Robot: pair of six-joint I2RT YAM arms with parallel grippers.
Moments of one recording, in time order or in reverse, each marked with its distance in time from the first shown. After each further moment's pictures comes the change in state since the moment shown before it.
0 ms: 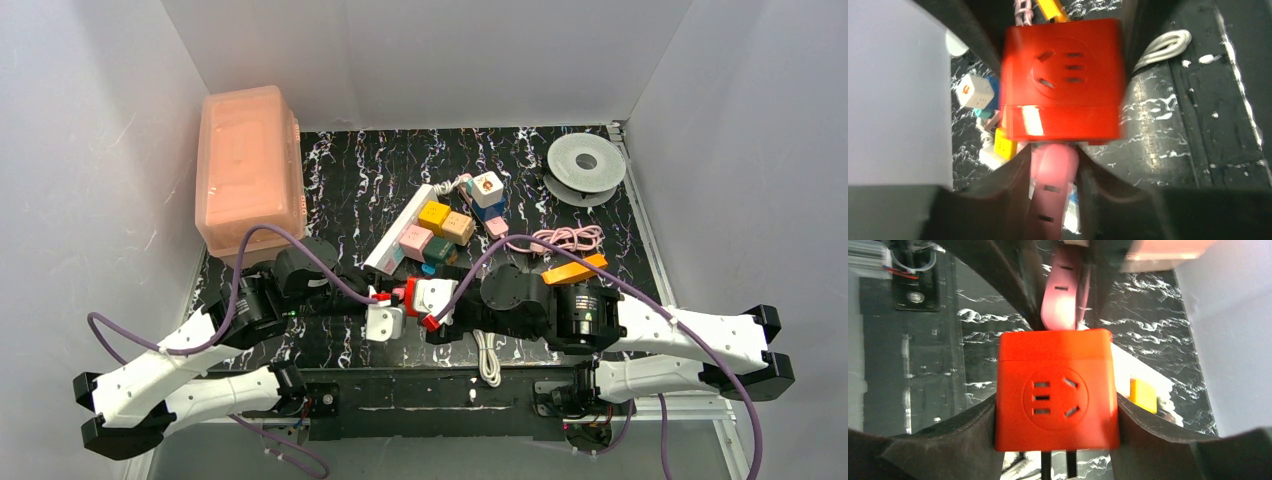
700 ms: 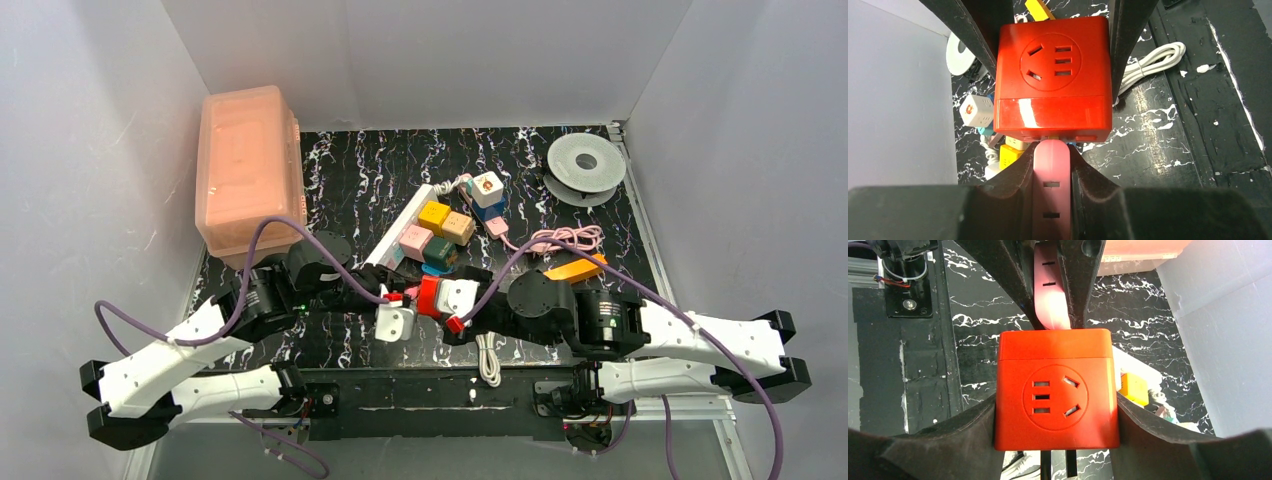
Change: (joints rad) left arm -0.014 0.066 0.068 -0.023 0.010 0.041; right arm 0.018 -0.104 -0.063 0.013 0.071 0.010
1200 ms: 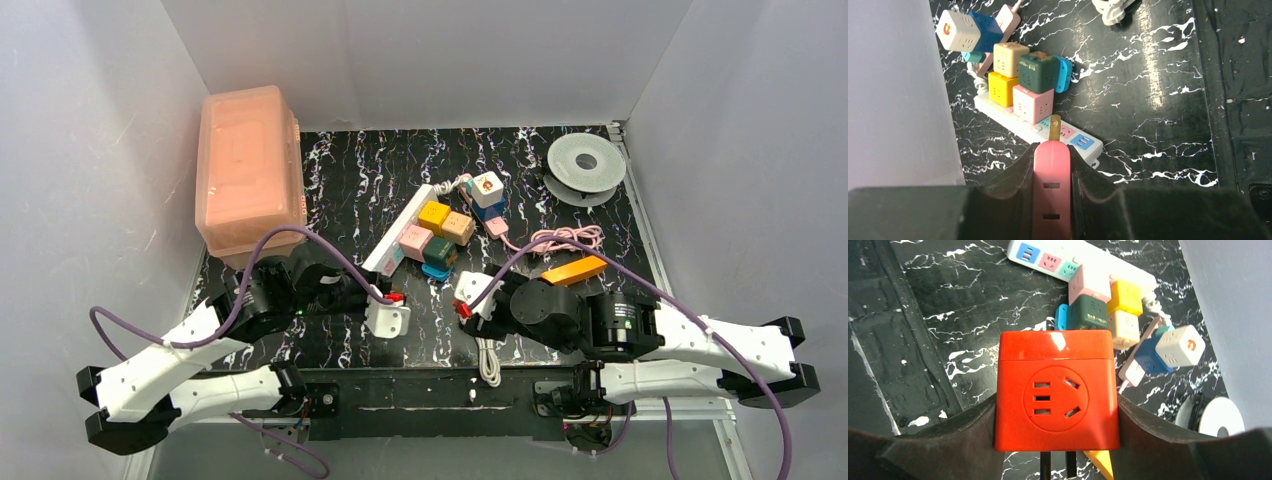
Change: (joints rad) left arm 0.021 0.000 0.005 -0.195 -0.185 0.053; right arm -0.008 -0.059 -0.019 -0.289 0.183 0.138
